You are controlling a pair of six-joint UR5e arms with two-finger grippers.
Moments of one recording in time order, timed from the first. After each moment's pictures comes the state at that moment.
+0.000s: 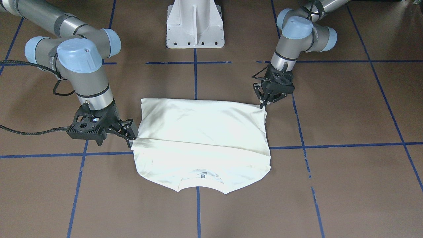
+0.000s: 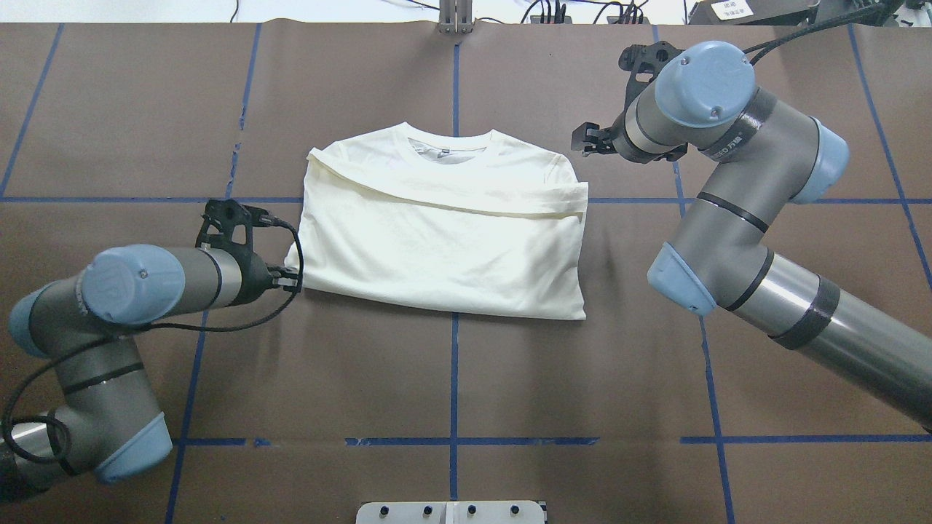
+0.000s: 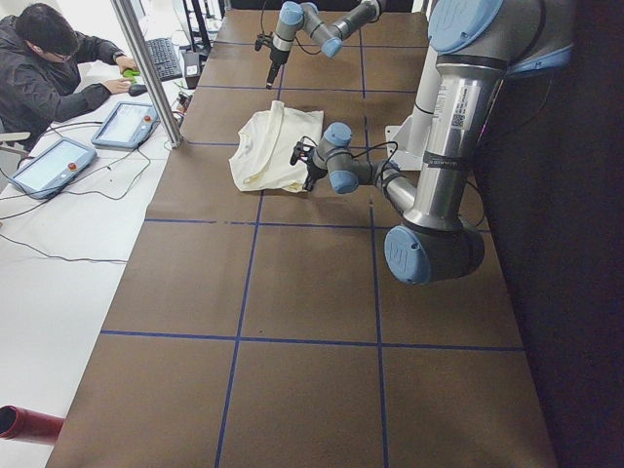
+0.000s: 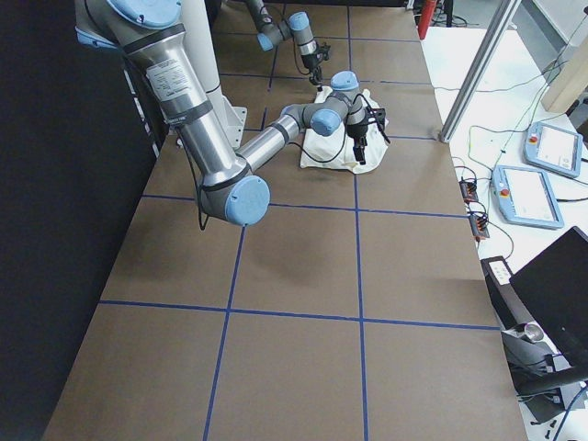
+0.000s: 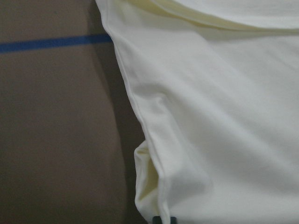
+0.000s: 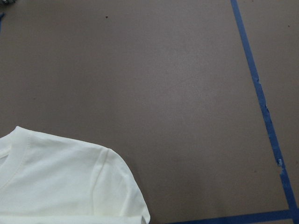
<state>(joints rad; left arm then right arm) -0.55 -1.81 -1.75 -2.17 -1.62 -0.99 0.78 -1.04 1.63 -1.37 1.77 1.15</state>
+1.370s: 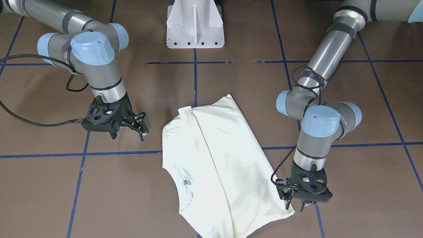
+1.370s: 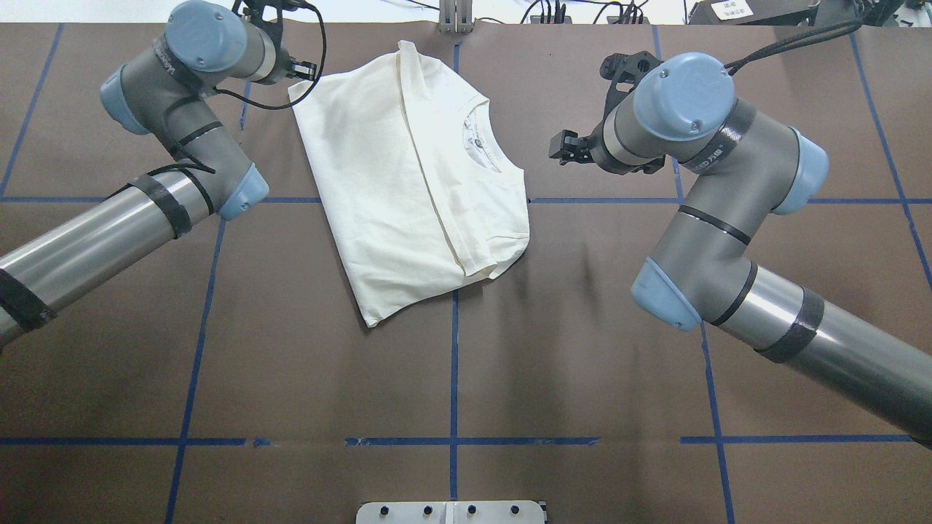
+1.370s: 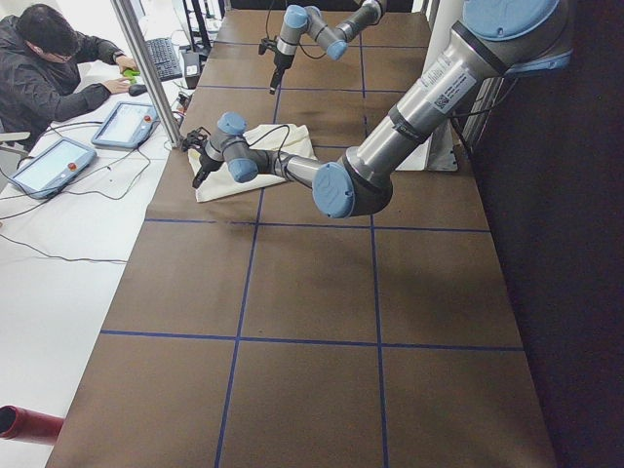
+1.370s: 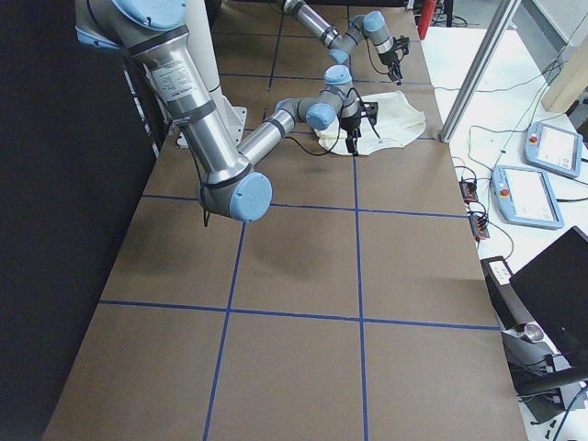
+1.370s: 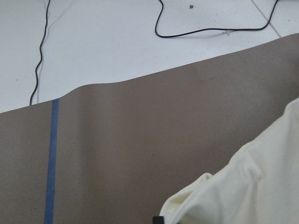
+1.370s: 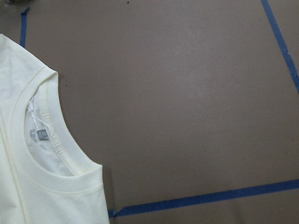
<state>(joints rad) -0.91 -2.35 -0.98 -2.38 -1.74 -0.74 0.71 -1.00 1.65 -1.37 1.75 1.30</state>
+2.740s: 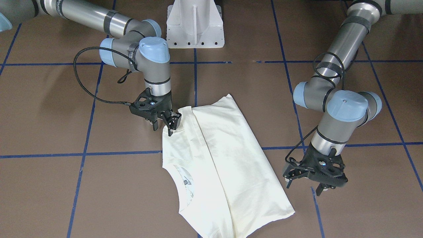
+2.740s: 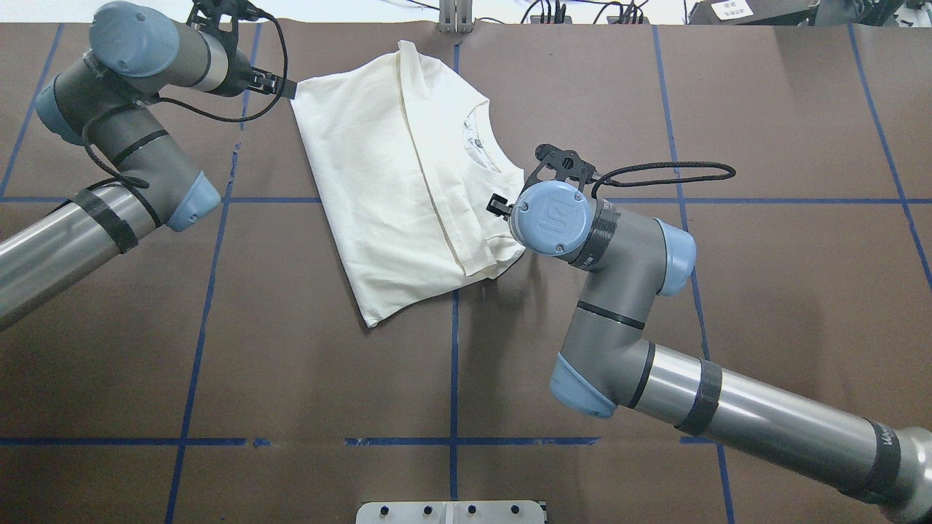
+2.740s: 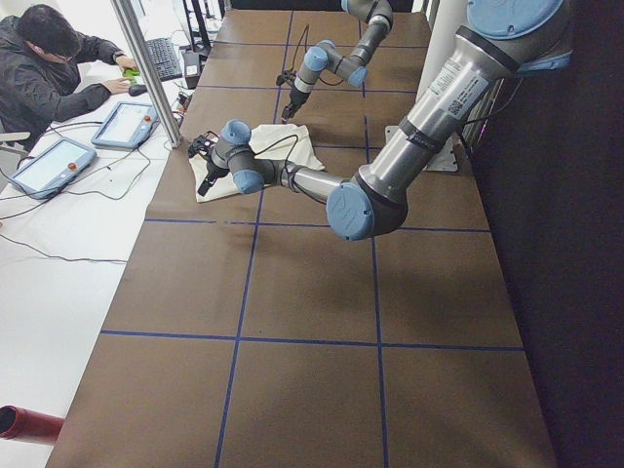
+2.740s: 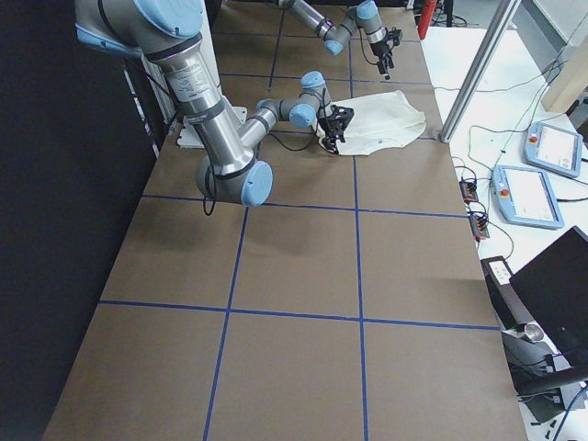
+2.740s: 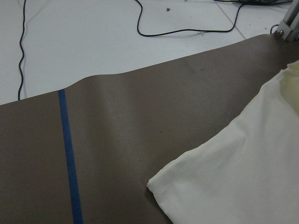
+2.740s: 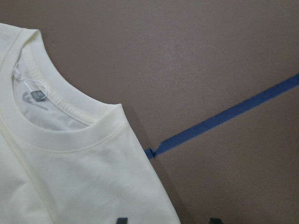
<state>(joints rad) -0.93 -2.24 -1.10 -2.39 -1.81 -0.71 0.51 -0.92 1.52 -1.36 1.50 1.68</state>
